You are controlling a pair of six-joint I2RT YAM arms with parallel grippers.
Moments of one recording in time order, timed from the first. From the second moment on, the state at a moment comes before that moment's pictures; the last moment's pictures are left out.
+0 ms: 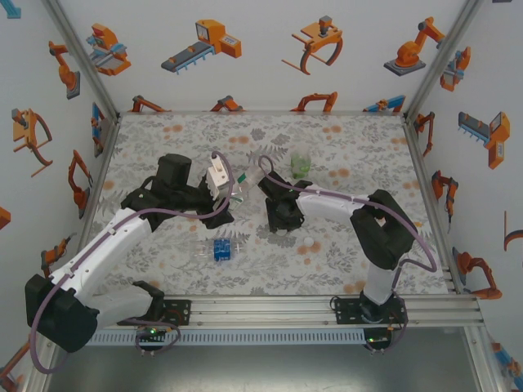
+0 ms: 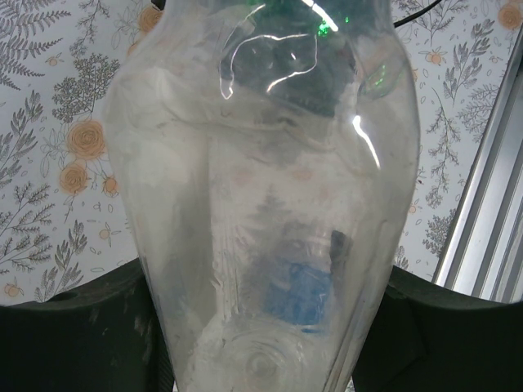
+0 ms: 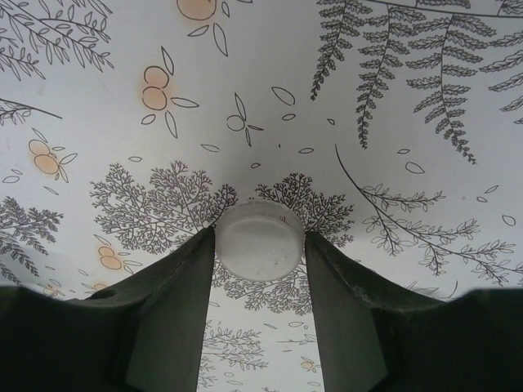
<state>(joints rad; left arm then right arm) -0.54 1.13 0.95 -0.53 0.56 0.42 0.80 1.81 1.15 -0.60 0.10 0.59</state>
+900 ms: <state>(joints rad) -0.54 1.14 0.95 -0.53 0.56 0.42 0.80 1.84 1.18 -0.60 0.10 0.58</state>
